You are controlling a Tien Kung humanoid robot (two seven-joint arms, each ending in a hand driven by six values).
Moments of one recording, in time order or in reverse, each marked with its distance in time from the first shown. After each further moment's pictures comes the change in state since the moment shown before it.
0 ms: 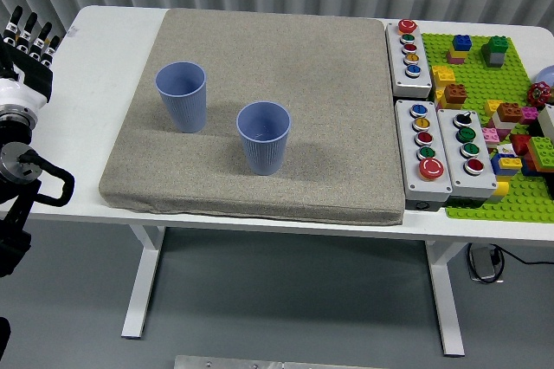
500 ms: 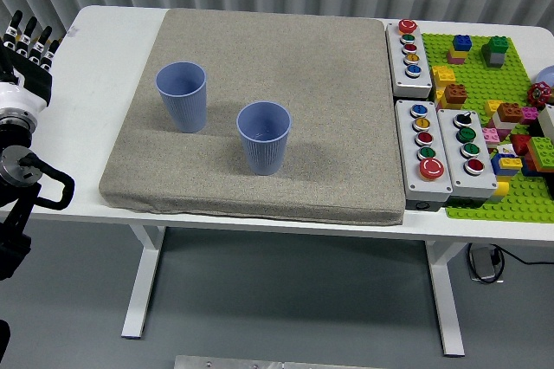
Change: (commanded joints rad) left arm 0.012 -0.005 0.003 0.006 0.007 0.005 -0.003; right arm -0.006 -0.001 -0.006 0.001 0.002 0.004 -0.005
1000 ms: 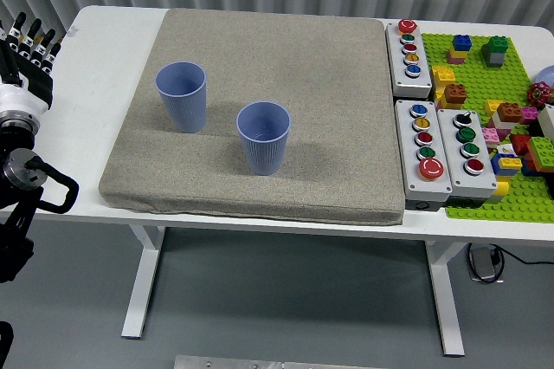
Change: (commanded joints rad) left arm 0.004 -0.005 -0.010 -0.003 0.101 0.028 0.004; right arm 0.001 -0.001 0.000 -0.002 0.006 0.003 0.003
